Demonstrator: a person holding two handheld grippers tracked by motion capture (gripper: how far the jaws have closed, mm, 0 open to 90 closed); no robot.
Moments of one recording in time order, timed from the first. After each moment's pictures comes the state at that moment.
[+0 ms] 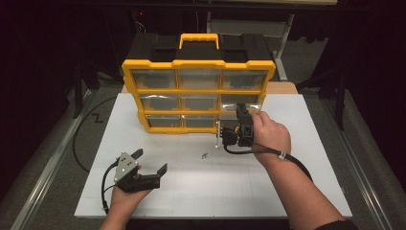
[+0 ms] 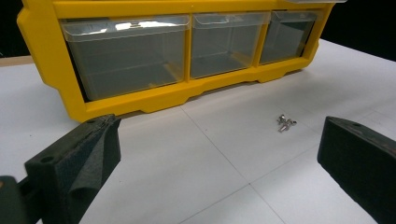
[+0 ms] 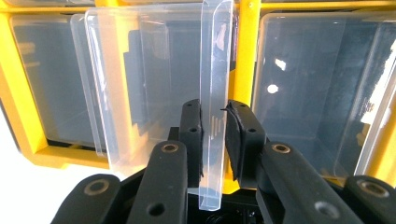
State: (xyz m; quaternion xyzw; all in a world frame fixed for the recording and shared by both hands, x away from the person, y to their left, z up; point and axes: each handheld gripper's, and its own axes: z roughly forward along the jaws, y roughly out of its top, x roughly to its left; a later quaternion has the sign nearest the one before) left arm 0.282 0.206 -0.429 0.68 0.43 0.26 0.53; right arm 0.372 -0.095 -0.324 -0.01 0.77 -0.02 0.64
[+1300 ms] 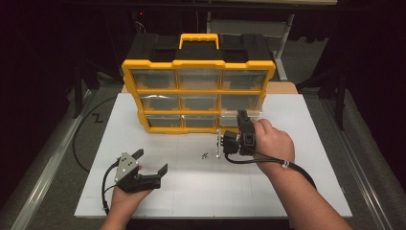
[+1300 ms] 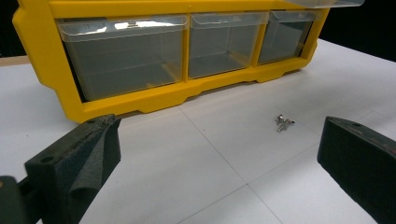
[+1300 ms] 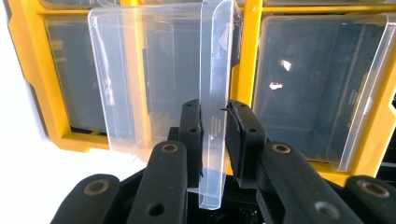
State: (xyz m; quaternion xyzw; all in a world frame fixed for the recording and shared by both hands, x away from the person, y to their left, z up) left arm 0.281 0.205 -0.429 0.69 0.43 0.26 0.53; right arm 0.349 -0.097 -0.322 -0.01 0.78 -0.02 0.63
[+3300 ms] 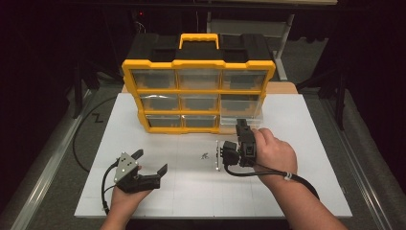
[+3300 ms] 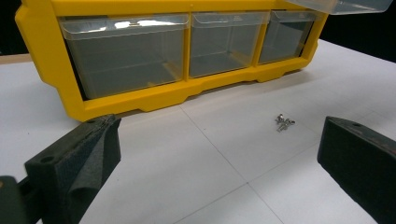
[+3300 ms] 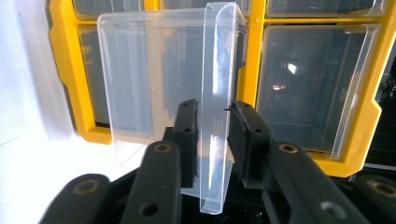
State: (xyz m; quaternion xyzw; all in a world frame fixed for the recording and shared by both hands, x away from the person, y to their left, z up) left arm 0.281 0.206 -0.429 0.68 0.43 0.26 0.53; right arm 0.320 -0.096 -0.321 -0.01 0.79 -0.01 0.62
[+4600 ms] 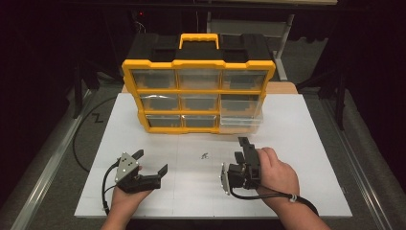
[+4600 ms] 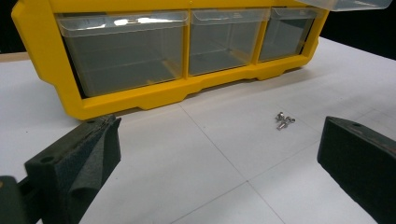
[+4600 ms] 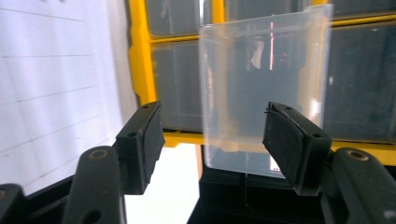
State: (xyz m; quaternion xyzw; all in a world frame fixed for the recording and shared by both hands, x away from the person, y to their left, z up) left arm 0.281 0.205 -0.430 0.69 0.43 0.26 0.53; right arm 0.285 -0.114 -0.362 -0.01 0.81 0.04 0.58
